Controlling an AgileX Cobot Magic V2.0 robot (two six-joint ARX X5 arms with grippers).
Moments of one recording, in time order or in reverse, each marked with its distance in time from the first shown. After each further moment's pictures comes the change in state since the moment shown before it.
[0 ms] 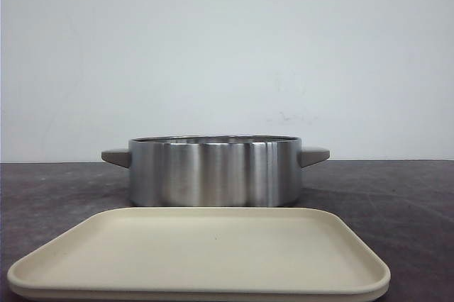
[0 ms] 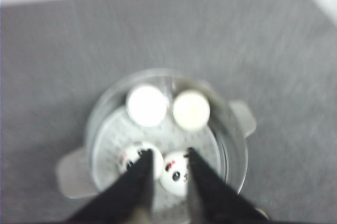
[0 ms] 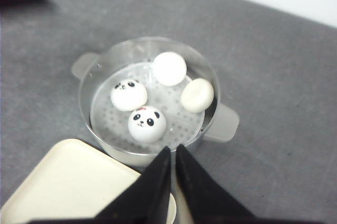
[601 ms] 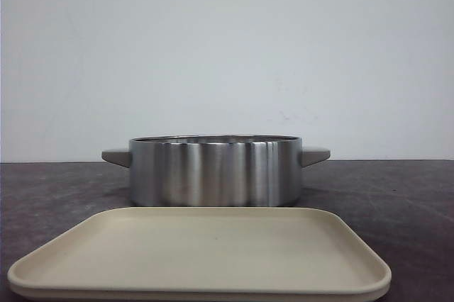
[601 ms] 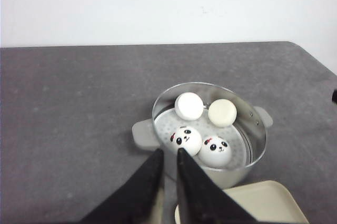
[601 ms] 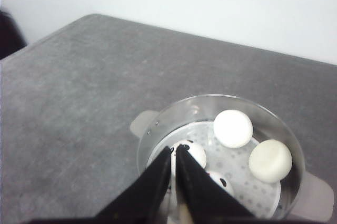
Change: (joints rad) left arm -0.002 -0.732 -0.403 -0.114 -0.121 0.003; right arm 0.101 -0.026 -0.339 0.644 0.000 -0.011
